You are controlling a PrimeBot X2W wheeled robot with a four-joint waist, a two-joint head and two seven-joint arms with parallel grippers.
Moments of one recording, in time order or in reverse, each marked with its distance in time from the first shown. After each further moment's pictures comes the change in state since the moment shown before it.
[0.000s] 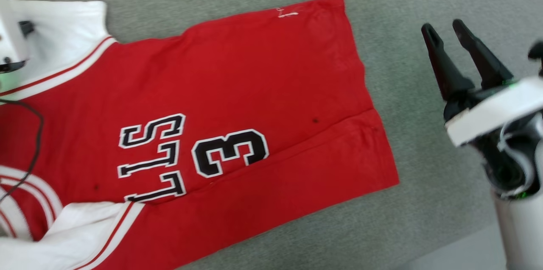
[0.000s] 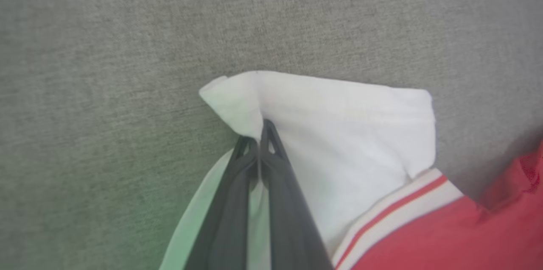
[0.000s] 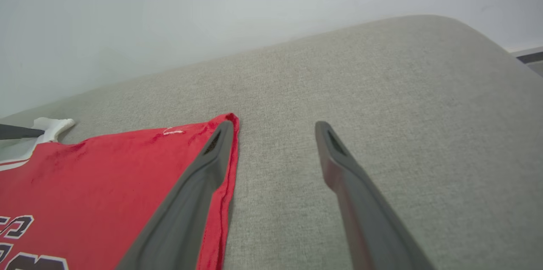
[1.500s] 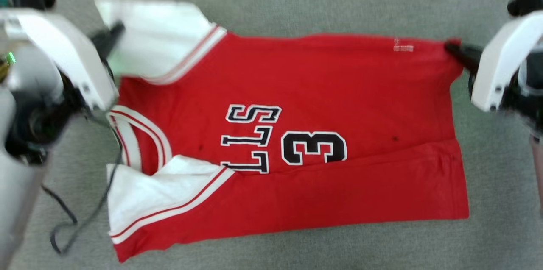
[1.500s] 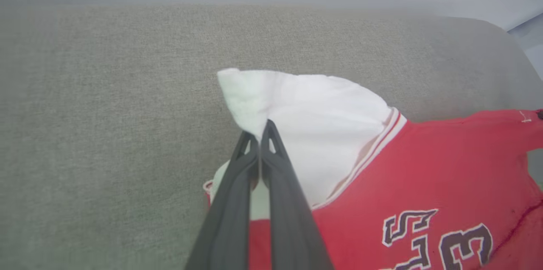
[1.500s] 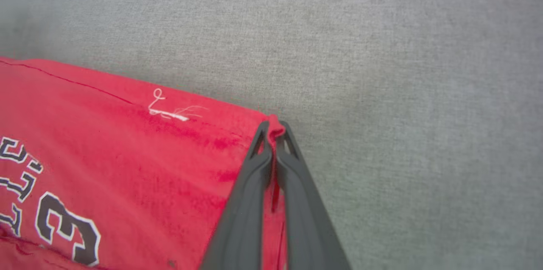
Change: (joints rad) left arm 0.165 -0.170 0.023 -0.125 -0.028 -0.136 -0.395; right arm -0.303 -0.127 0.003 0.287 -0.033 0.000 0.678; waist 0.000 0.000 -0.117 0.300
